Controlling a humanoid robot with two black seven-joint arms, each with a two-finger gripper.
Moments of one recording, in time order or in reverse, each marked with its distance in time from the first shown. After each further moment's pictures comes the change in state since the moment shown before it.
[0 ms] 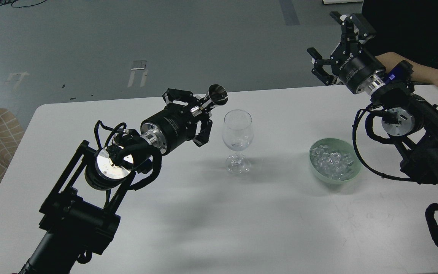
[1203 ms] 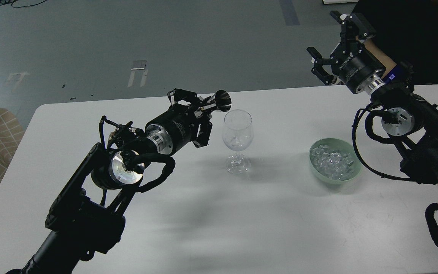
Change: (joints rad) left arm -0.020 0.000 0.063 0.005 0.191 -0.014 0.001; right arm 0.000 0.000 0.006 0.002 0.000 0.000 0.002
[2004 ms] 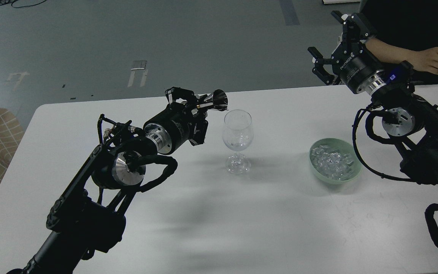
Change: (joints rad) left arm -0.007 -0.004 0.010 0.004 0.091 0.000 -0.003; right arm -0.005 0.001 0.006 0.000 0.000 0.000 0.000
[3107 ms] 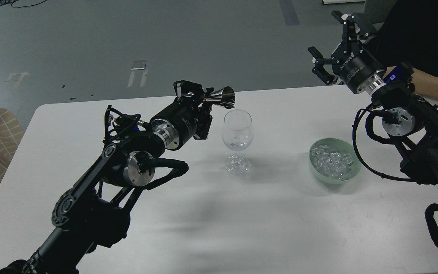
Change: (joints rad) left arm -0.041 0.001 0.060 -0.009 0.137 -0.006 -0.003; right arm 0.000 0.000 0.000 0.000 0.000 0.000 0.000
